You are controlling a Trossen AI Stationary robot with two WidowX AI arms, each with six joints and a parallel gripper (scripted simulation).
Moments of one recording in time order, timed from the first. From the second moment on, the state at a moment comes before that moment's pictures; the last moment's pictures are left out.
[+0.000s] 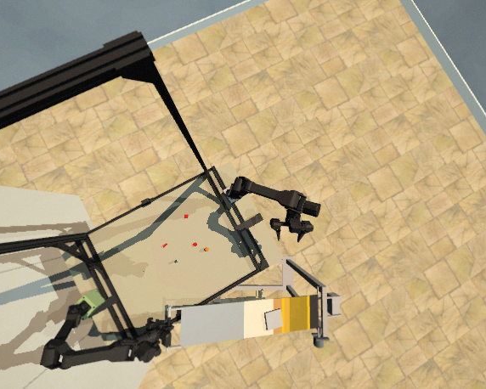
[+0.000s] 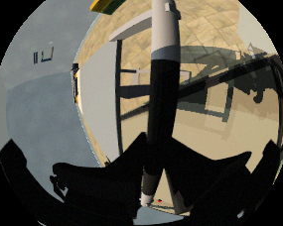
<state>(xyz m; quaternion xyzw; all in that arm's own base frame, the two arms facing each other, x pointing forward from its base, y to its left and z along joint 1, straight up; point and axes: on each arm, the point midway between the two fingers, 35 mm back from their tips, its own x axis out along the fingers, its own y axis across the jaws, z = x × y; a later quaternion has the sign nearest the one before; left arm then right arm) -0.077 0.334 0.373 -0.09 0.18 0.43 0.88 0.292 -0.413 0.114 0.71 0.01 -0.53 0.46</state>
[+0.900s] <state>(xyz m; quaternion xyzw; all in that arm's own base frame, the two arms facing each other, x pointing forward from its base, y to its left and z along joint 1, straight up) -0.077 0.334 0.373 -0.09 0.18 0.43 0.88 0.284 -0.403 0.024 0.71 0.04 -0.55 0.44</state>
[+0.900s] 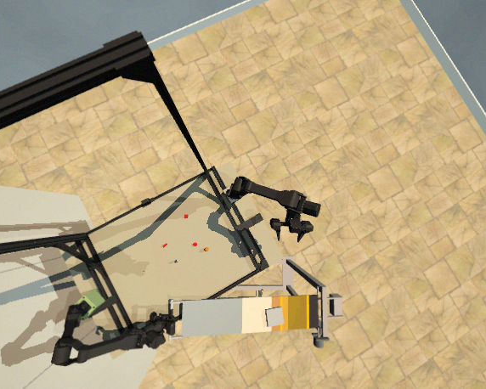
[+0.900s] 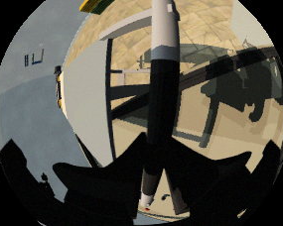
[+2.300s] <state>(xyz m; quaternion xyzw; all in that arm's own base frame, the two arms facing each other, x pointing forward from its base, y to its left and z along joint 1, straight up) -0.077 0.334 0.373 -0.09 0.18 0.43 0.88 0.288 -0.407 0.073 0.71 0.03 -0.54 0.45</state>
